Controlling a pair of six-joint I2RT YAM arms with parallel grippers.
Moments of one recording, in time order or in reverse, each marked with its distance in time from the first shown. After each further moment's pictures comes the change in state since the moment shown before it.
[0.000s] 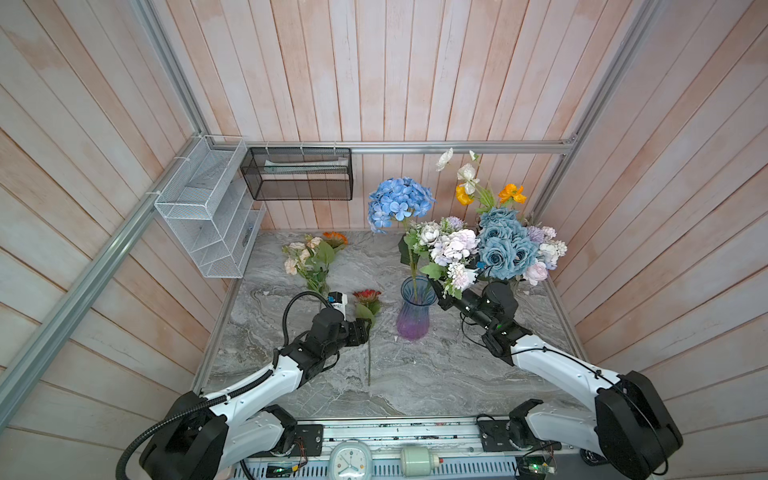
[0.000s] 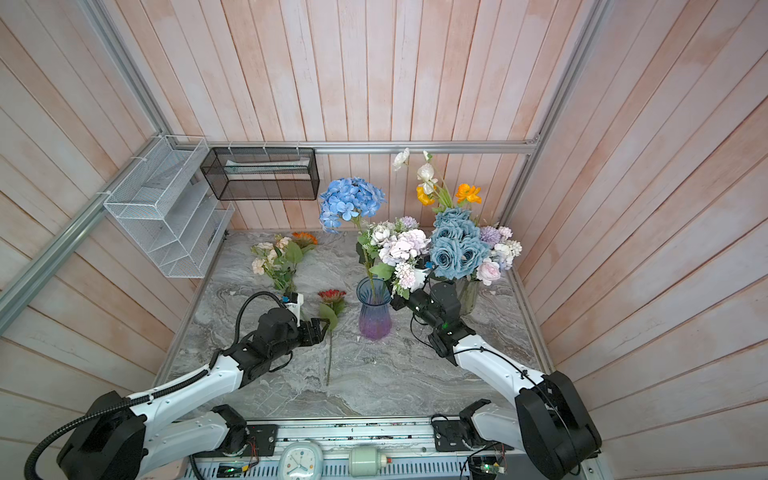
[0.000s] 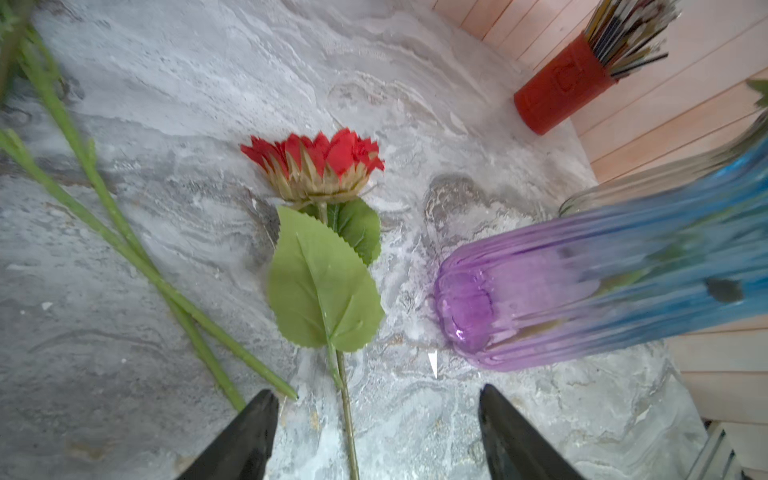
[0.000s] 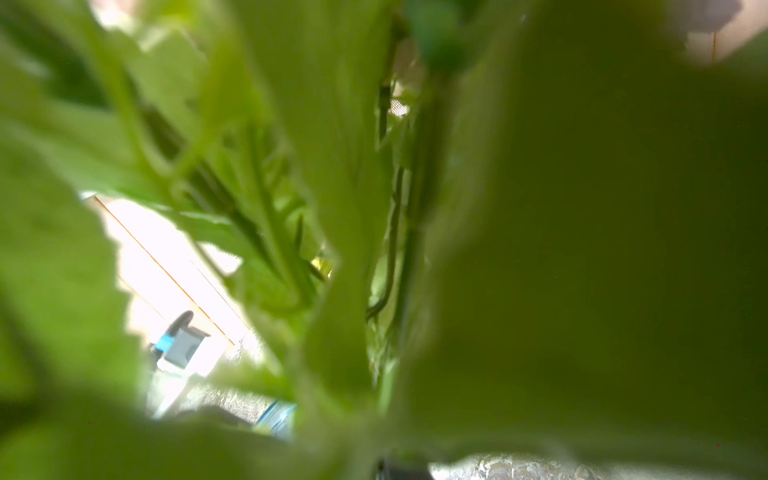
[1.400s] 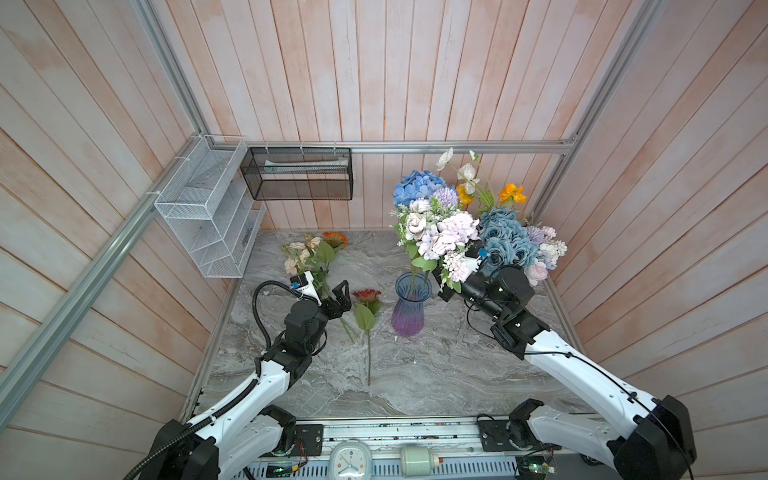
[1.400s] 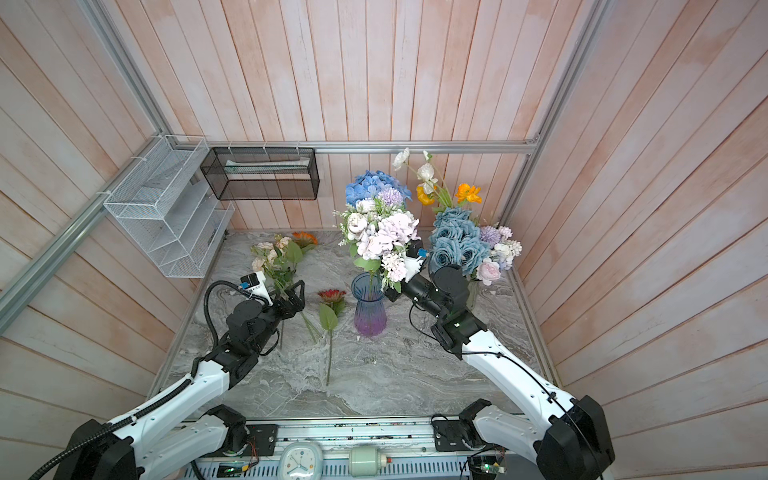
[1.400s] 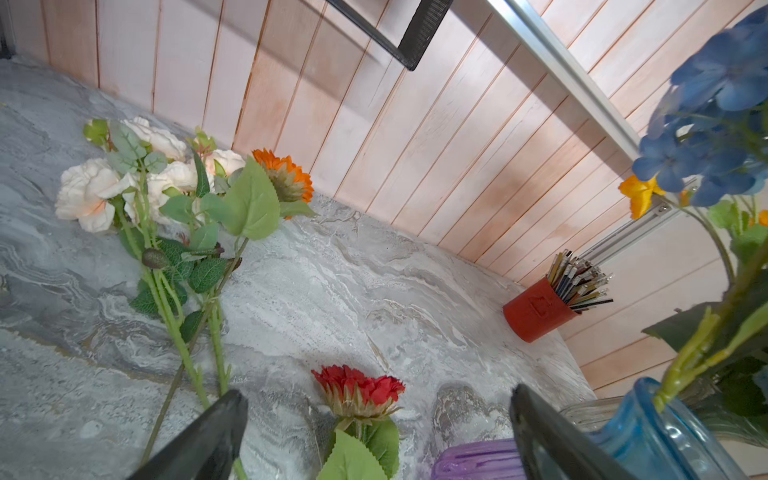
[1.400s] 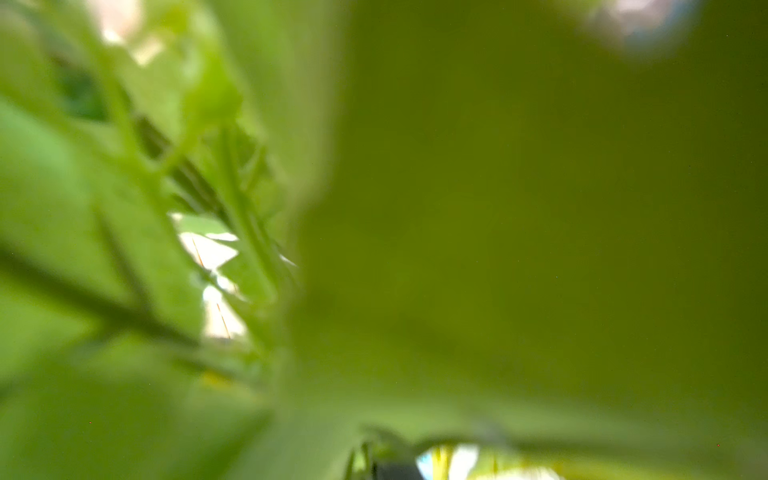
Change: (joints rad) left arm 0.187 -0.126 -0.006 0.281 -0.198 0.008; right arm 0.073 -0.111 0.204 -0.232 -0.030 -0.268
